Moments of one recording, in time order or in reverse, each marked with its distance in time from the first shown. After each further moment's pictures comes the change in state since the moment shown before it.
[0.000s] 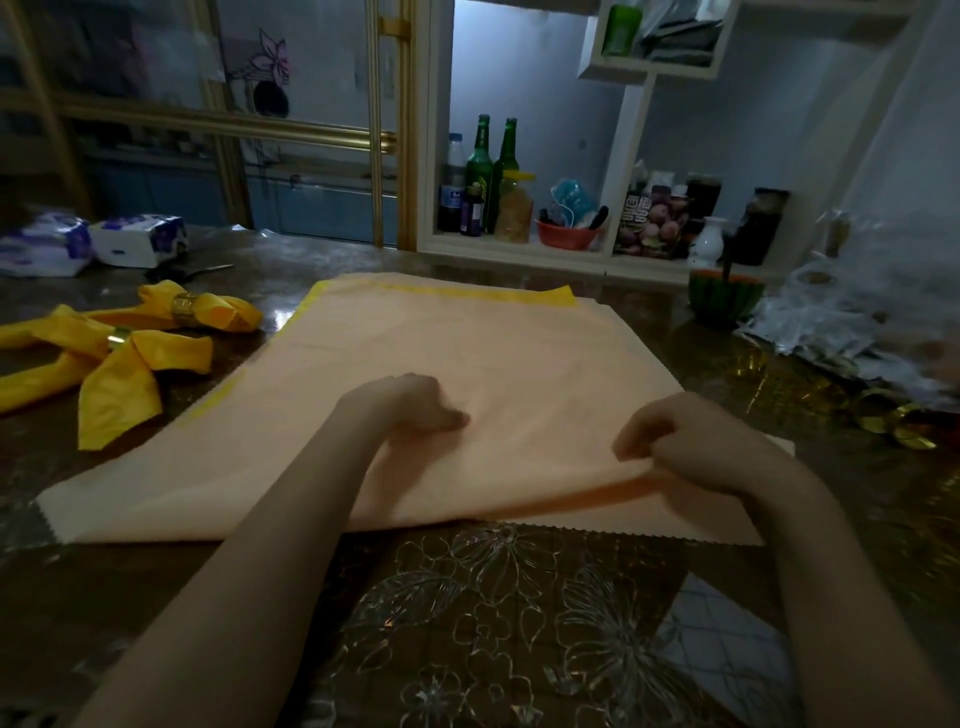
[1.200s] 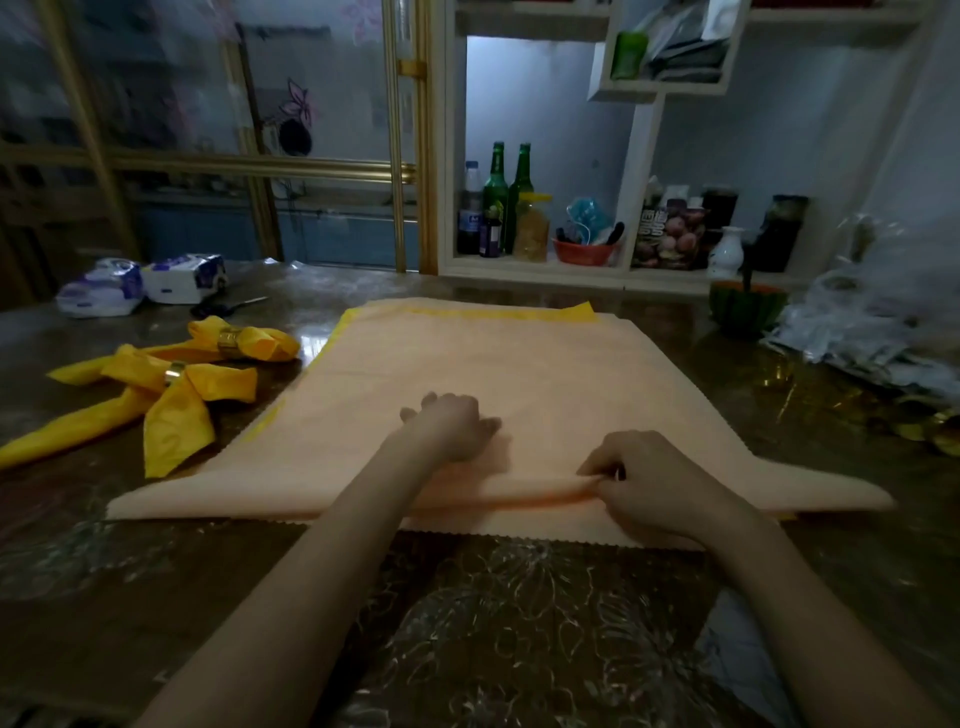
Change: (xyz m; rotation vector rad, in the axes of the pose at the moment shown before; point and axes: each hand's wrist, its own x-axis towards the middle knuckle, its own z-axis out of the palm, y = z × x) left_hand -0.026 0.012 0.003 0.023 0.115 0.030; right_hand 0.006 -0.020 0.043 -0.168 0.019 -0.211
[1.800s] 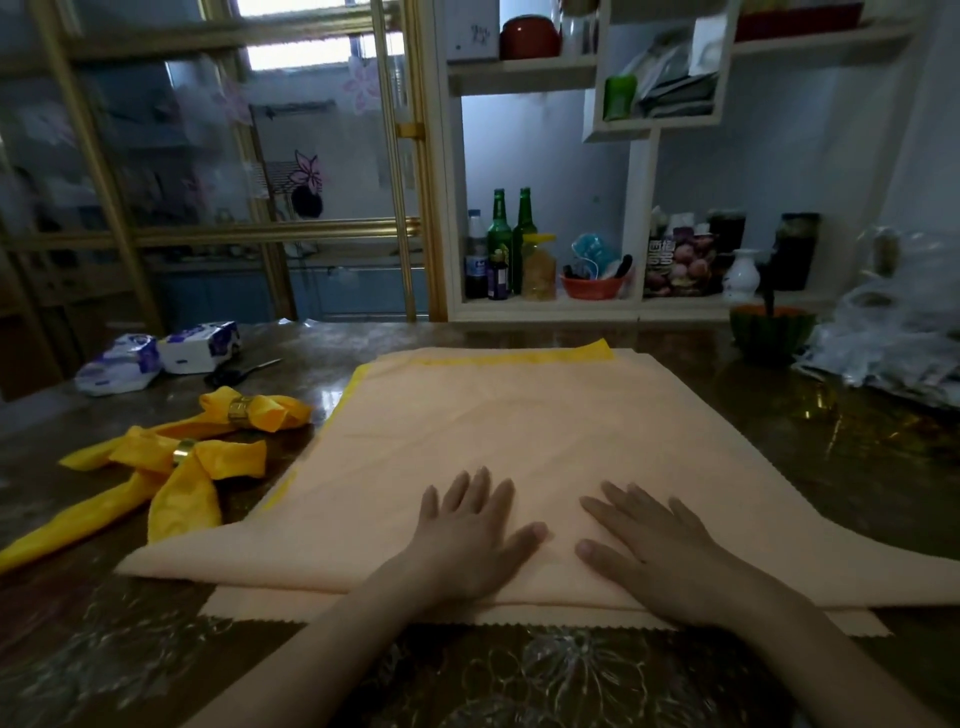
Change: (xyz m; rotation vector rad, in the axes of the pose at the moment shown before) left_hand -0.017 -0.018 0.034 0.078 -0.077 0.172; right_hand 0.019 0.010 0.030 -0.138 -0.247 0.045
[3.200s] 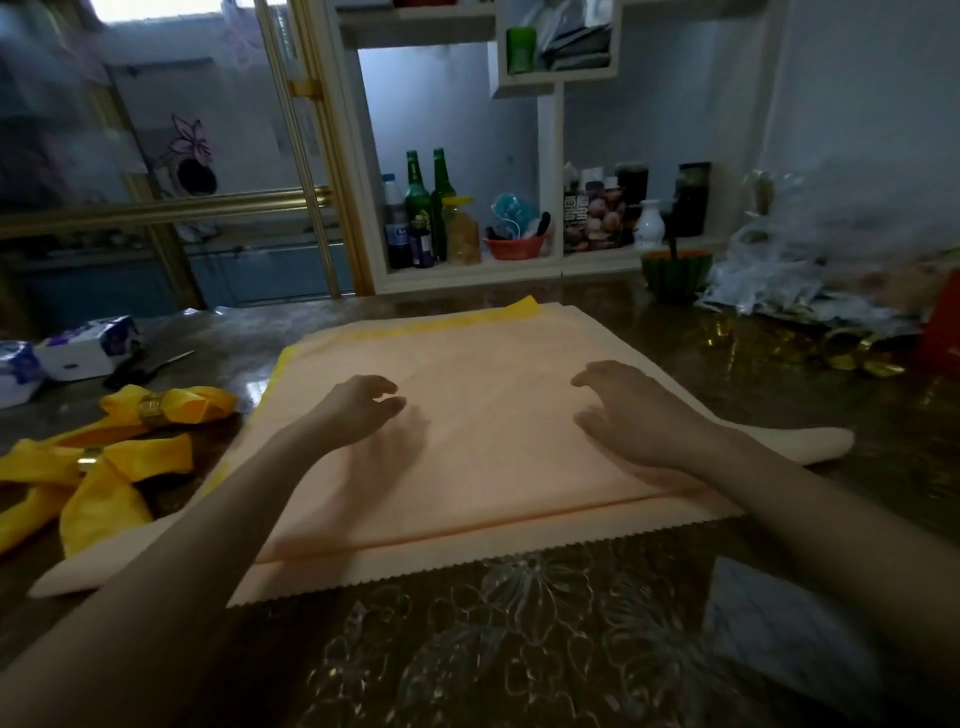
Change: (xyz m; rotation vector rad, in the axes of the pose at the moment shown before) left_hand 0.047 -0.054 -0.063 -0.289 0.219 -0.027; right_hand -0.004 0.021 -0.042 0.040 0.400 0.117
